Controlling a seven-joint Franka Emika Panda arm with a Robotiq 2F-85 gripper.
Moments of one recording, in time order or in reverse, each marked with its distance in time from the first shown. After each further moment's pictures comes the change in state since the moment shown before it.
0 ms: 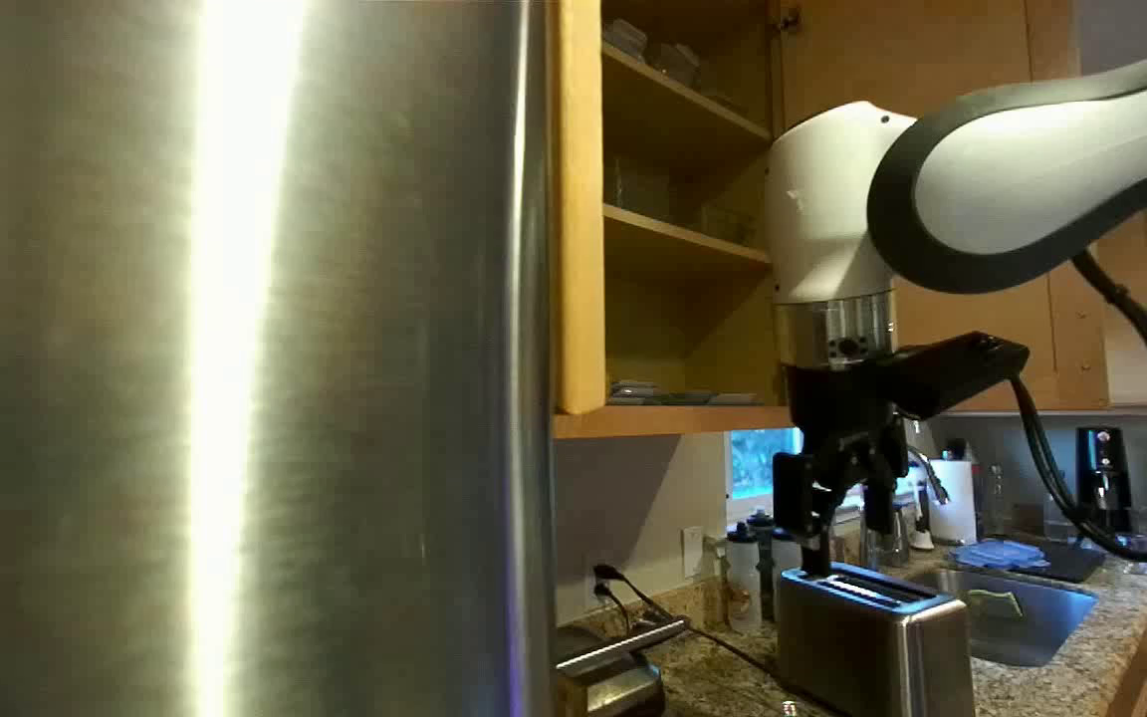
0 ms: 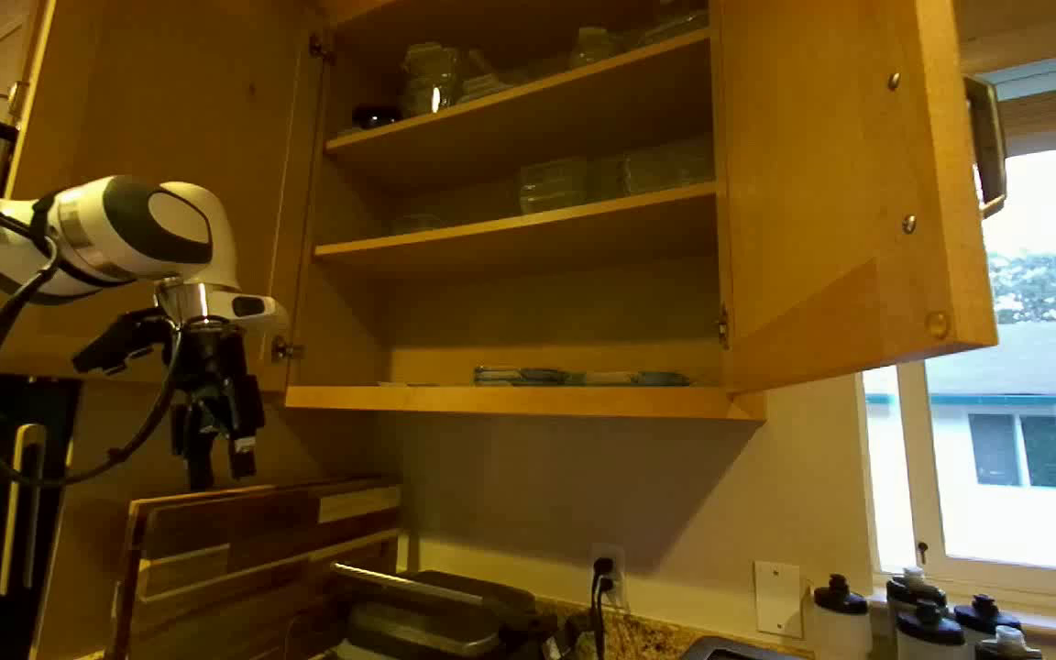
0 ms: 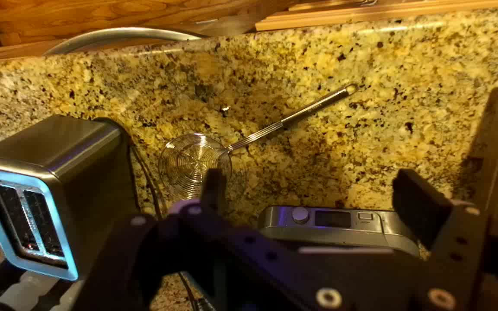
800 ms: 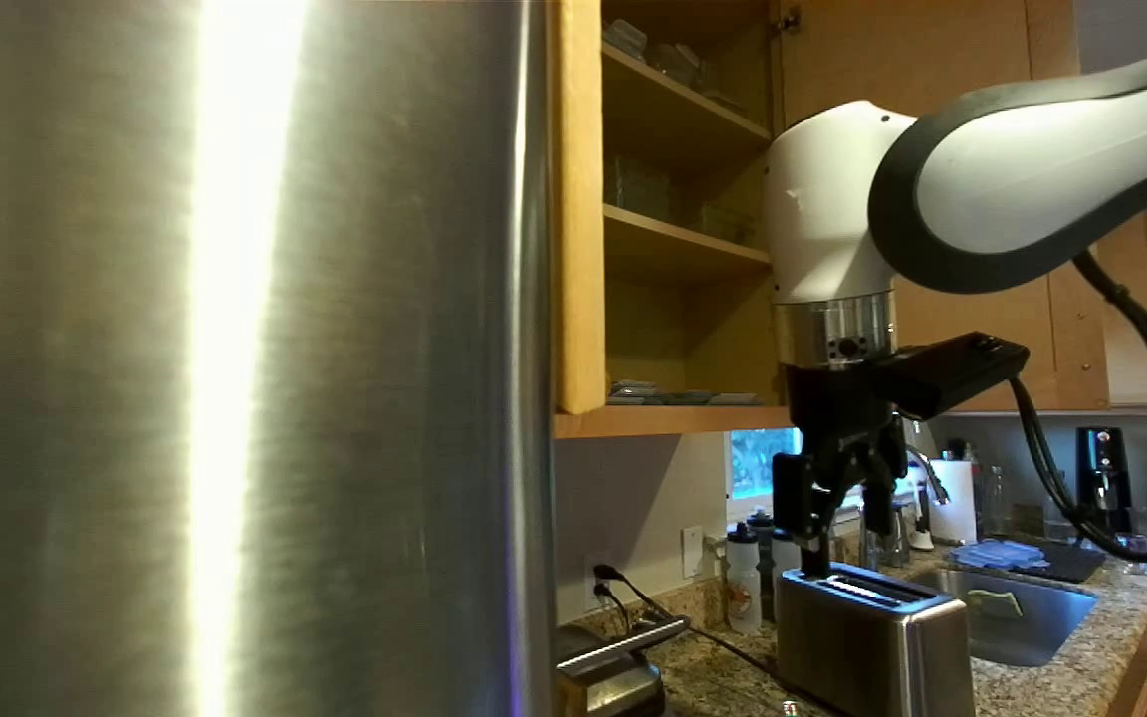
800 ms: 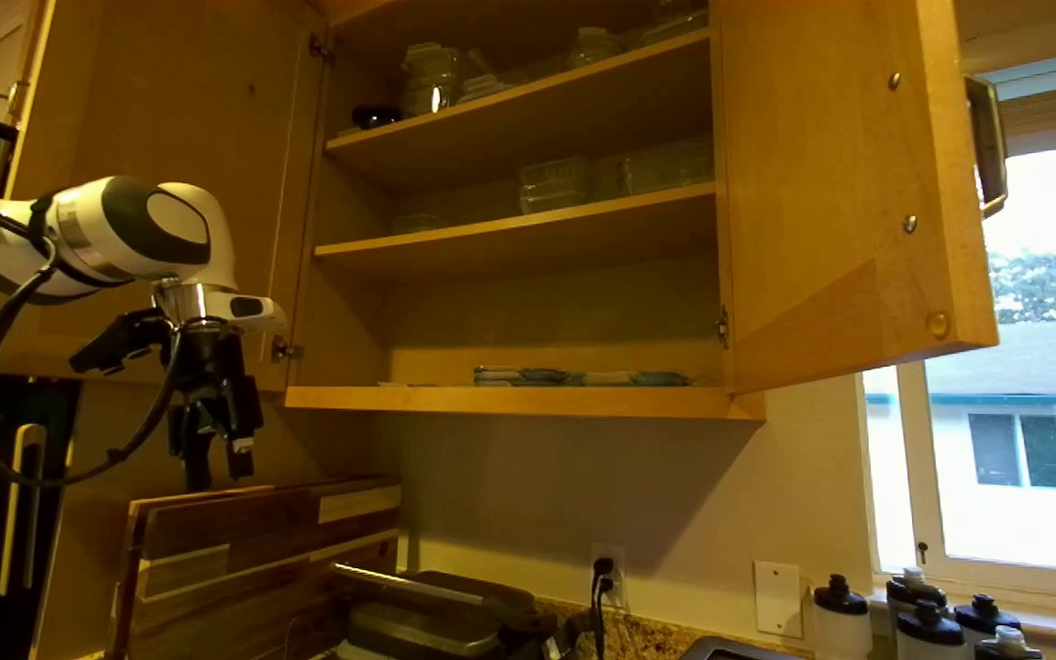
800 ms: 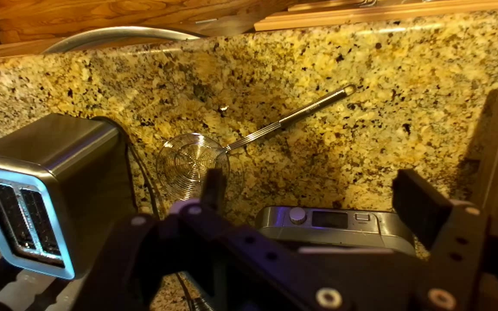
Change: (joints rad) arm 0.009 0.003 0.000 0.001 -0.001 0.001 0.000
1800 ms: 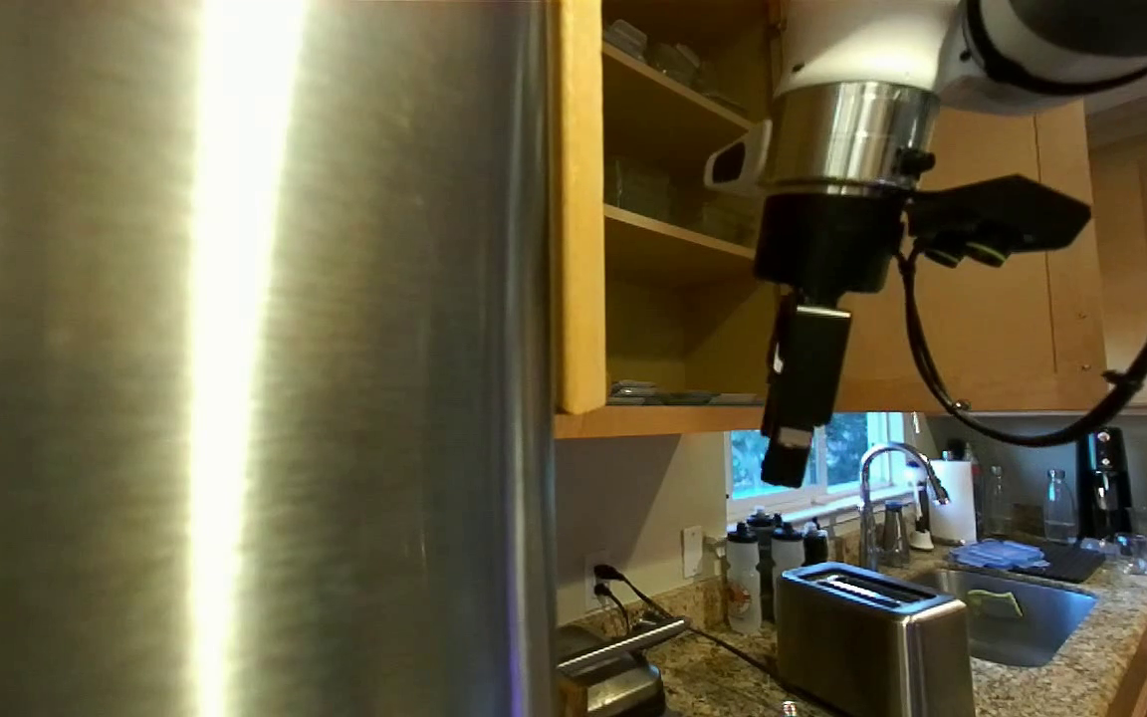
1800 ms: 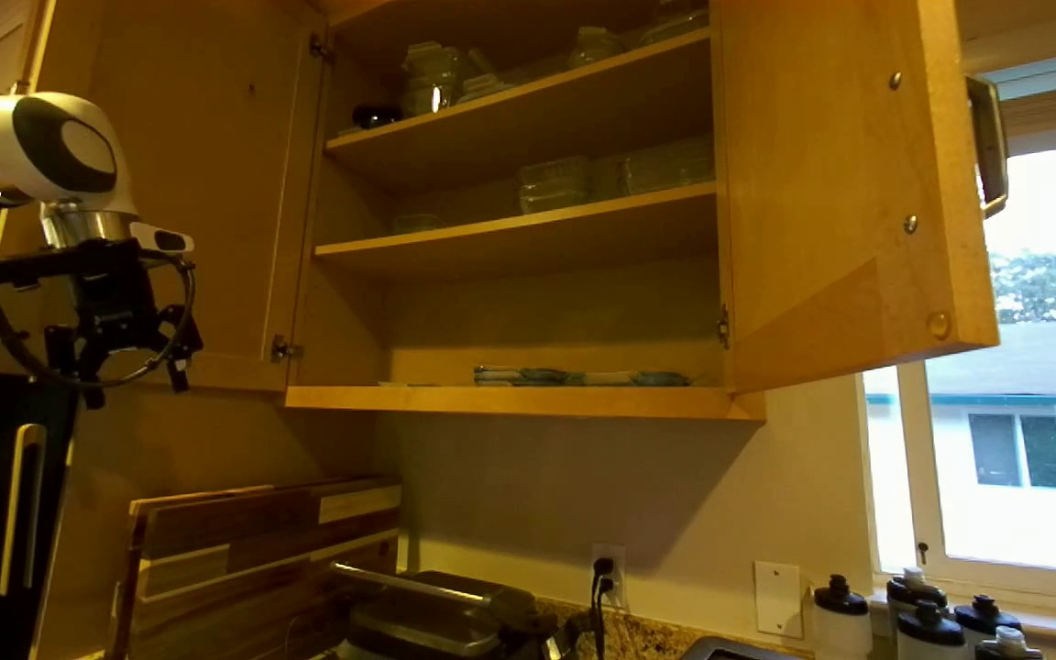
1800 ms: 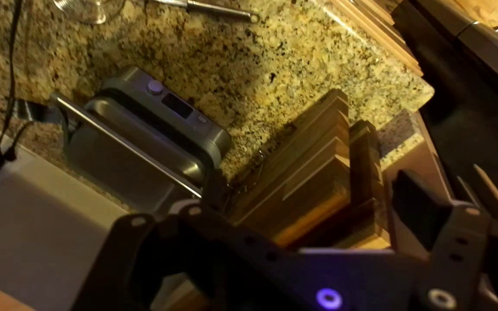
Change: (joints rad) arm 0.305 0.013 -0.017 0.183 0.004 0.029 -0.416
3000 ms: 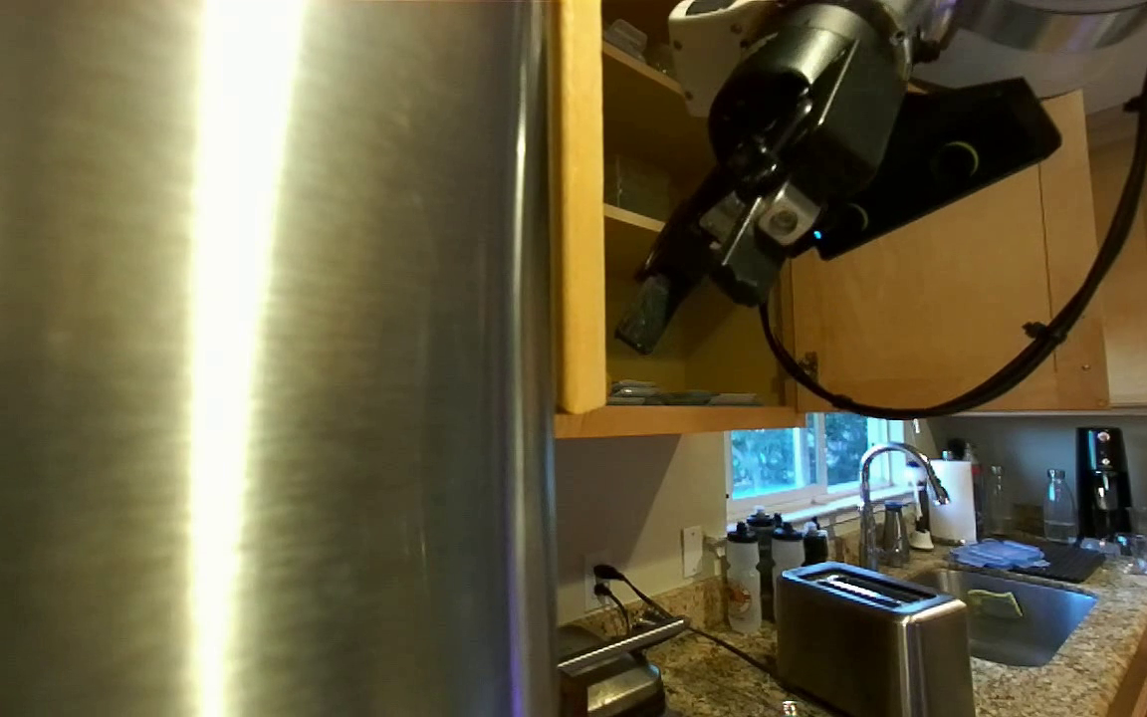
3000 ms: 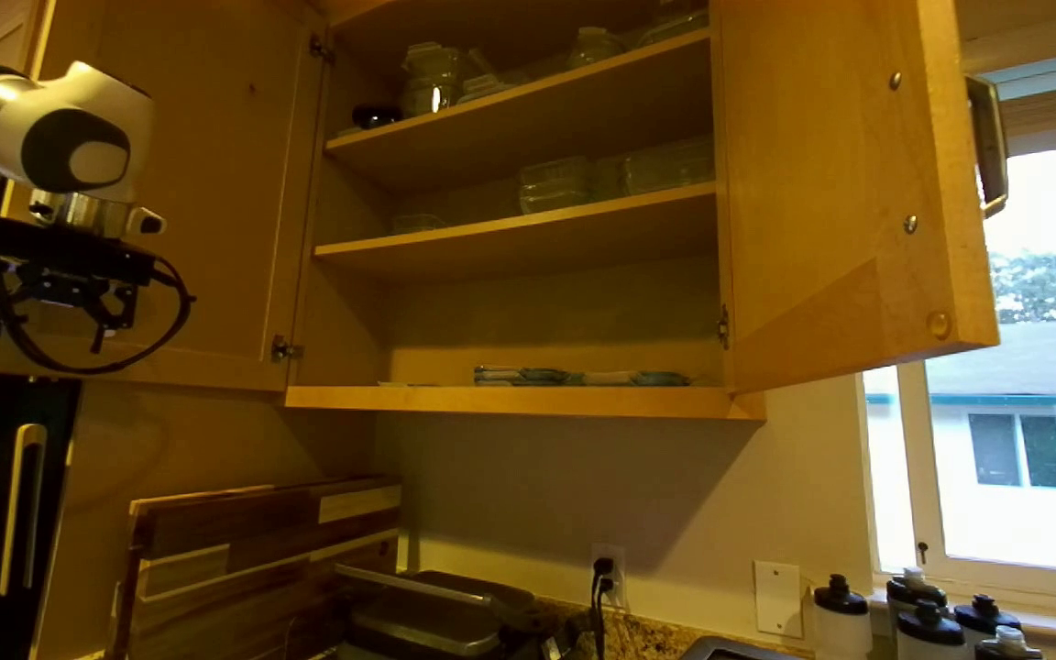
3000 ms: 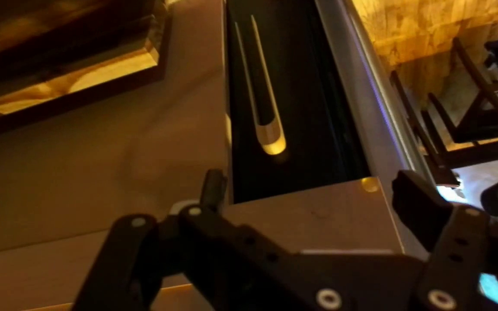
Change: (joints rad) arm 0.290 0.054 -0.196 0.036 0.483 0.258 -0.563
